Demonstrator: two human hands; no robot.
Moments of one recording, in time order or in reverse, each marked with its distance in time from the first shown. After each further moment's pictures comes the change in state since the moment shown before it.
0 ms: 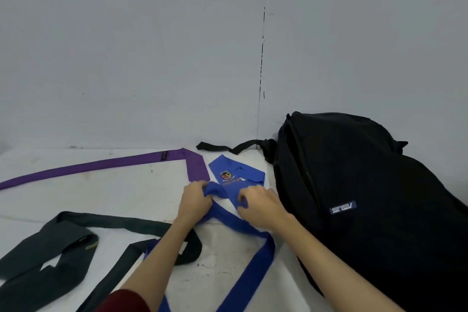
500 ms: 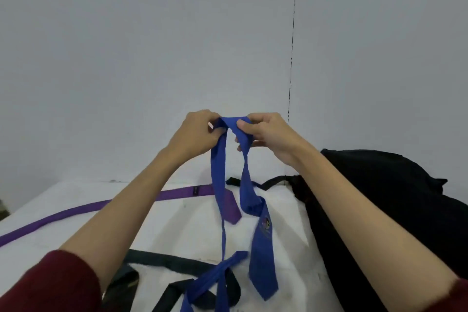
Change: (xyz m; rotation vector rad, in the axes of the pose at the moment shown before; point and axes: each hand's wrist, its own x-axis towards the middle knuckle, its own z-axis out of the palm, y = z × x) left_hand 0.034 0.109 -0.217 0.064 0.208 0.468; right_hand 0.029 -0.088 -0.186 1.092 0.206 -0.278
